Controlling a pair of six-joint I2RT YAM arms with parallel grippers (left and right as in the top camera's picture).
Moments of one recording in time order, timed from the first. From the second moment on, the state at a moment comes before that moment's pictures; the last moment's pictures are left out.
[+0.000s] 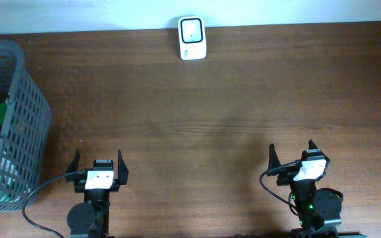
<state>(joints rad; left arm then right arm) -0.01 0.01 0.01 -0.07 -0.09 0.30 0.04 0.05 0.01 -0.08 -0.02 0.00</state>
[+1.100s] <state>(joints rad) -0.02 1.20 1.47 -0.87 -0.08 0.24 0.04 0.05 0.01 -0.08 -0.02 0.00</state>
